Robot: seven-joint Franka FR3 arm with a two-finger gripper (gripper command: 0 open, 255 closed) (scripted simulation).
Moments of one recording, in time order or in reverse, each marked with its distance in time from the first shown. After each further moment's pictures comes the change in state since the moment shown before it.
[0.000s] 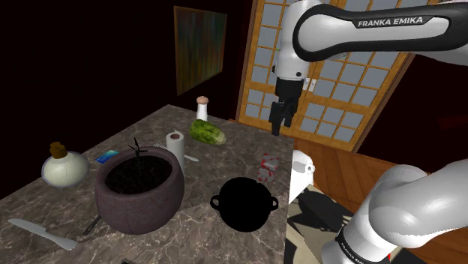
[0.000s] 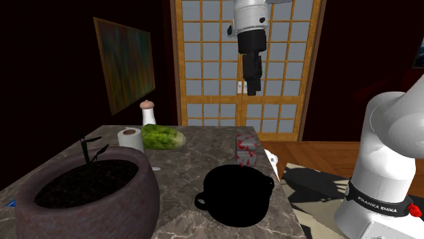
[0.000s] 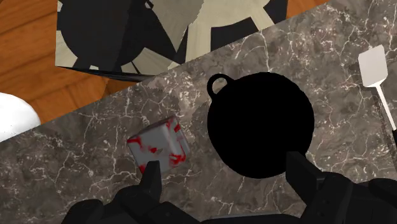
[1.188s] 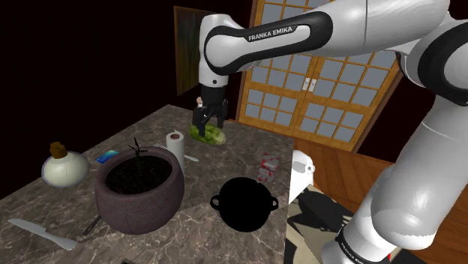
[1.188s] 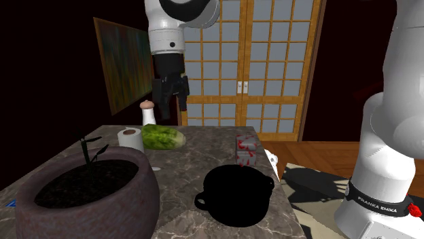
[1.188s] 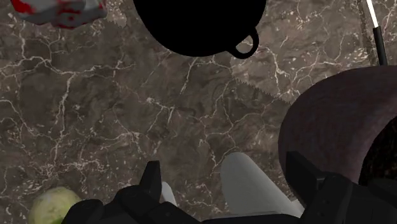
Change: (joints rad) arm 0.074 0.613 0.162 0.448 -0.026 0.237 0.206
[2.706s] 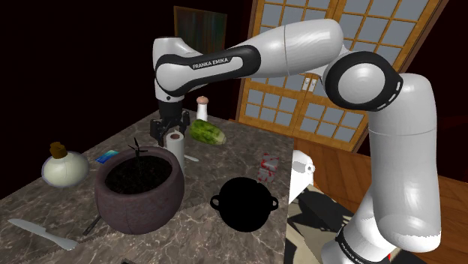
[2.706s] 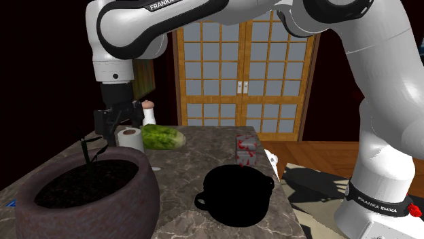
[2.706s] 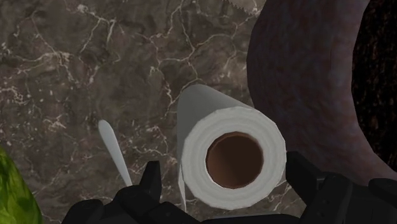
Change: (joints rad) arm 0.107 0.450 0.024 0.432 -0.121 0.046 0.124
